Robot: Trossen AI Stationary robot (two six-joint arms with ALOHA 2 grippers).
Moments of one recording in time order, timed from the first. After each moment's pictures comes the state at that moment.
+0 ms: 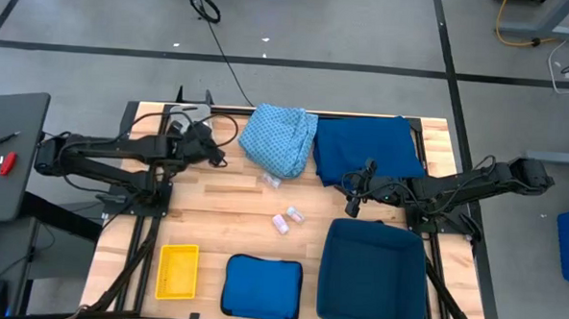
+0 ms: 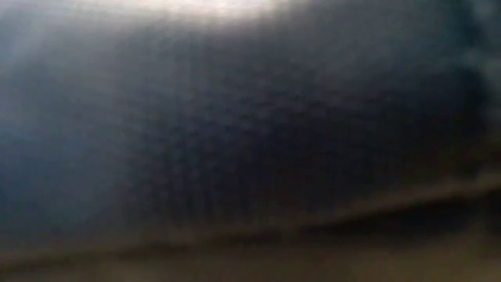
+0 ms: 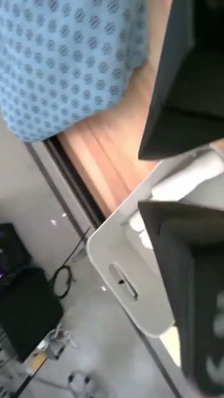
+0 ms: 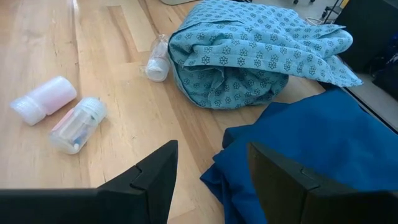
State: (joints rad) left arm 0.19 0.98 0.67 -0.68 -0.90 -0.53; right arm 0.07 1.00 0.38 0.04 0.45 0.13
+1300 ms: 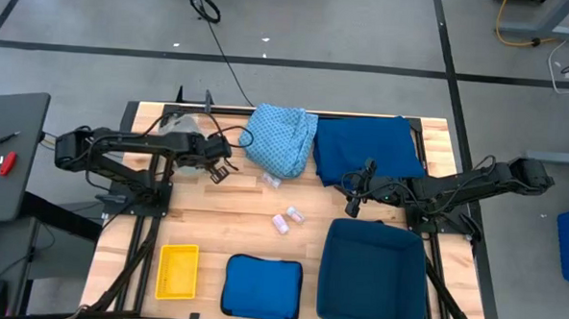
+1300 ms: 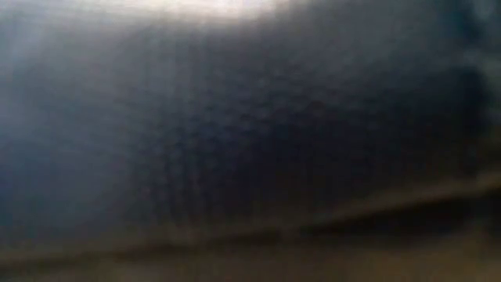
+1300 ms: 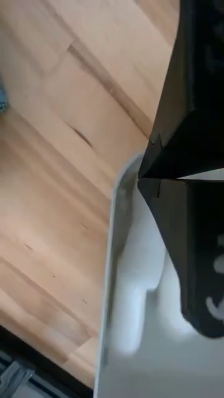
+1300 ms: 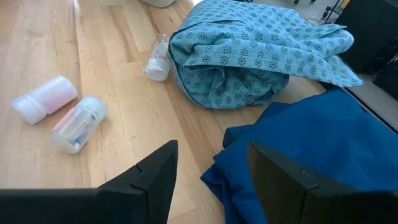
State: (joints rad) left arm 0.33 1.23 0.67 -0.70 -0.44 -0.35; right arm 0.08 1.00 0.38 0.04 0.44 0.12
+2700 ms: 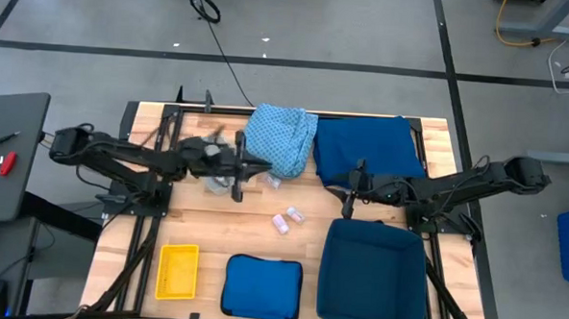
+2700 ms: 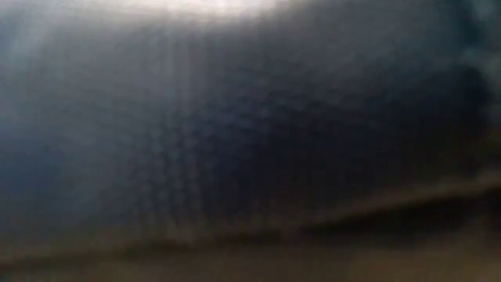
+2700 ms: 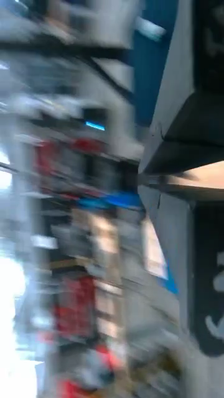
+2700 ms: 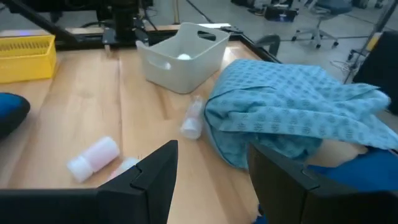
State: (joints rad) left arm 0.03 1.19 0.55 0.85 0.00 0.14; right arm 0.07 1.07 0.38 0.34 0.35 0.06
